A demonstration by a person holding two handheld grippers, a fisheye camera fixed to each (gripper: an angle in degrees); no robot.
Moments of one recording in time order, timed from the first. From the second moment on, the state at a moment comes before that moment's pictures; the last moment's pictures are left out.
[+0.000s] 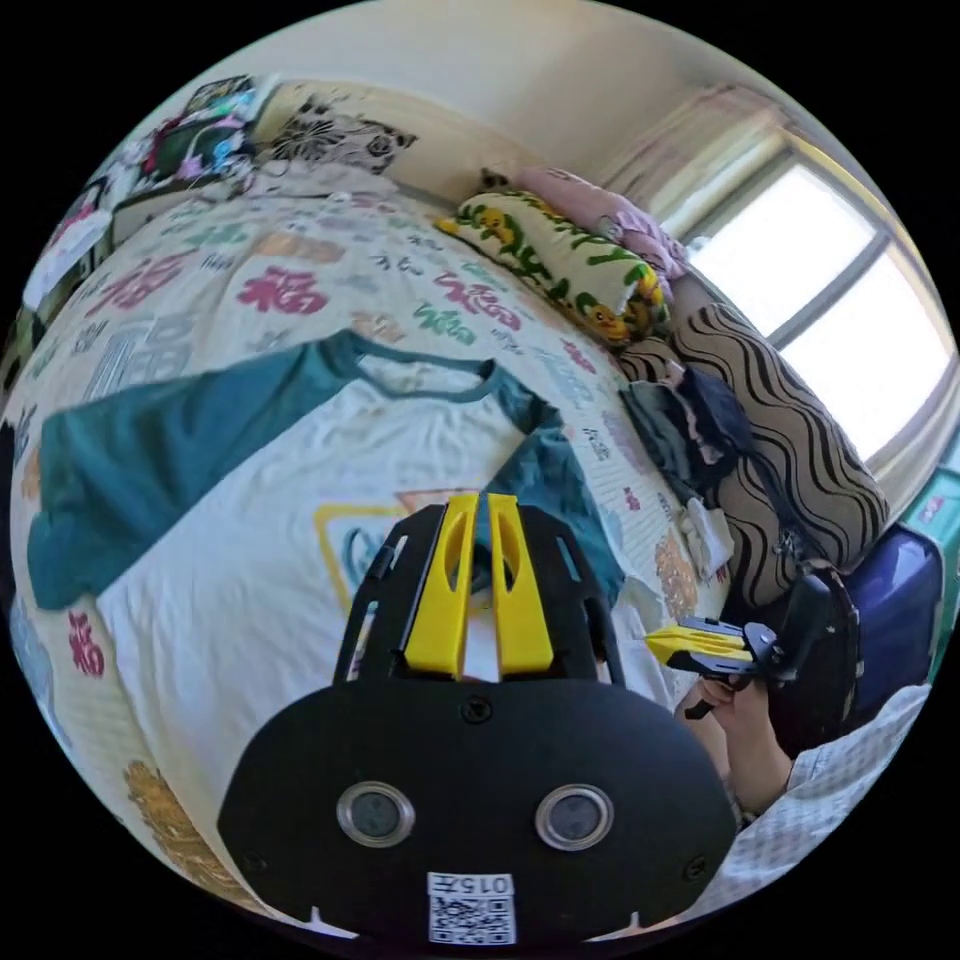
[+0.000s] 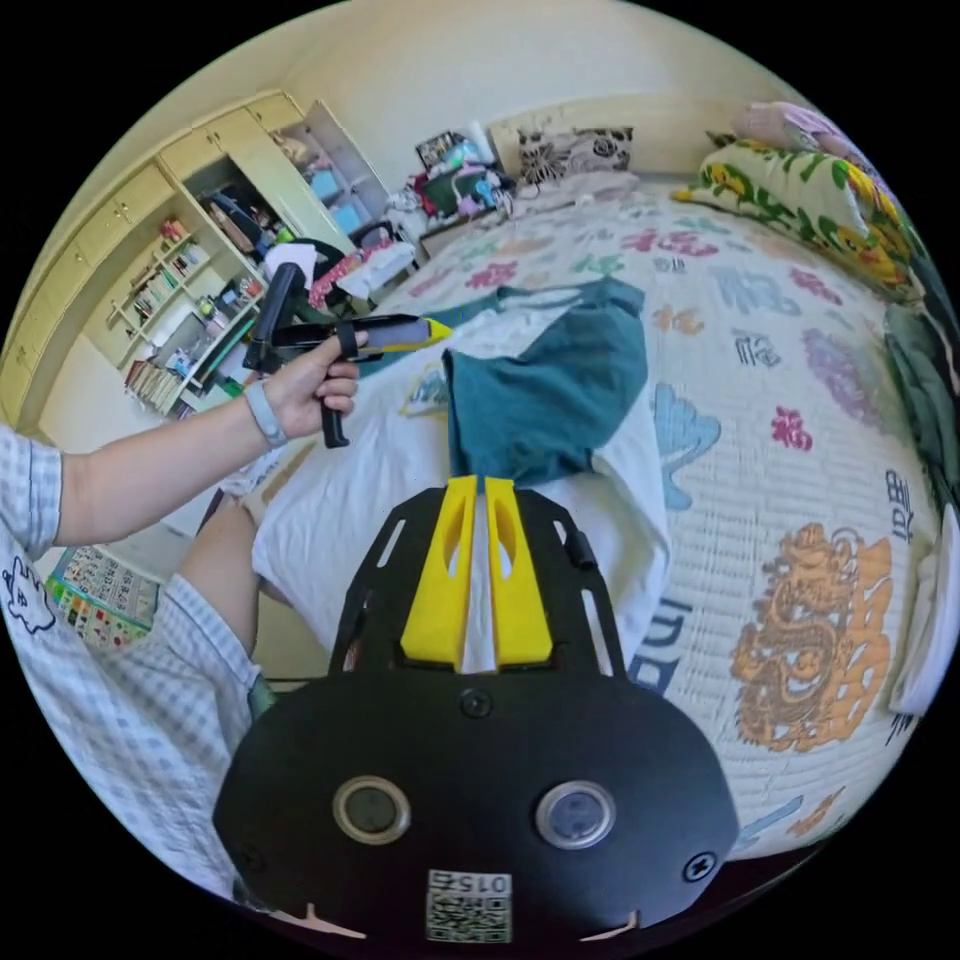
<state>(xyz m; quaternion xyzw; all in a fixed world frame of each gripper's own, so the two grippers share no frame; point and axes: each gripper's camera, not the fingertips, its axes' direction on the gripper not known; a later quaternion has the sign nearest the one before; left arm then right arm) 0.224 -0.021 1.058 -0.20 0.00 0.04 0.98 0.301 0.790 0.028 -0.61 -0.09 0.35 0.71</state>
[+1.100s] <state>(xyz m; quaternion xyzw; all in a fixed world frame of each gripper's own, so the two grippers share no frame) 0.255 0.024 1.184 -0.30 0.03 0.11 0.95 0.355 0.637 0.062 -0.62 0.04 0.30 0.73</state>
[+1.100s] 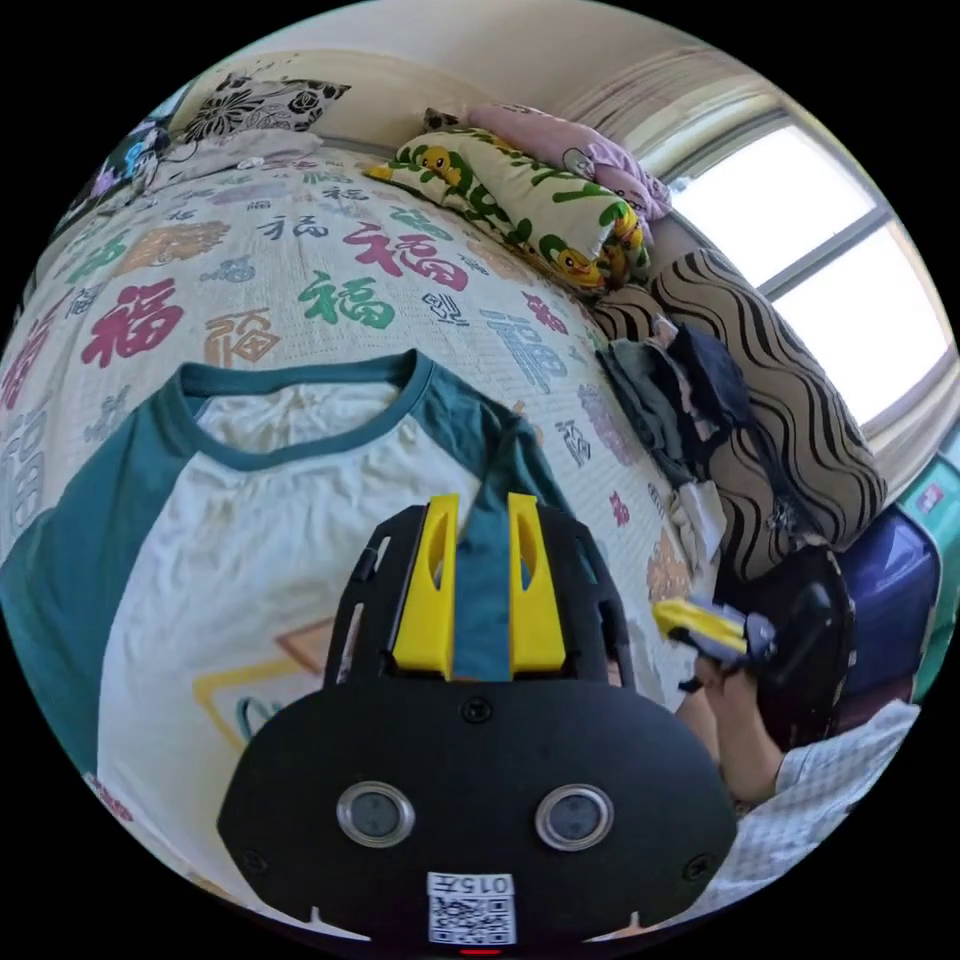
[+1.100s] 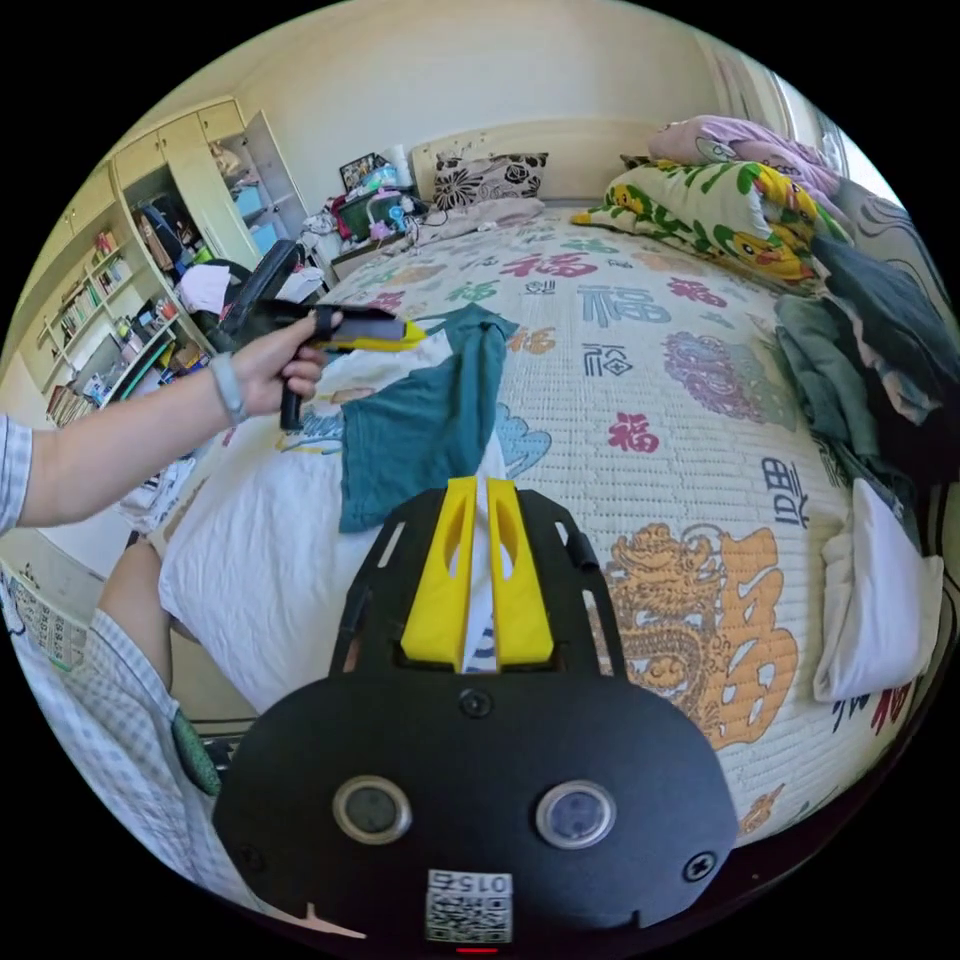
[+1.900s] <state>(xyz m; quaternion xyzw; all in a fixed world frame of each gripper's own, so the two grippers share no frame) 0.379 0.037 1.250 -0.32 -0.05 0.25 0.91 0.338 0.518 0.120 -0.67 0.05 0.30 0.67</state>
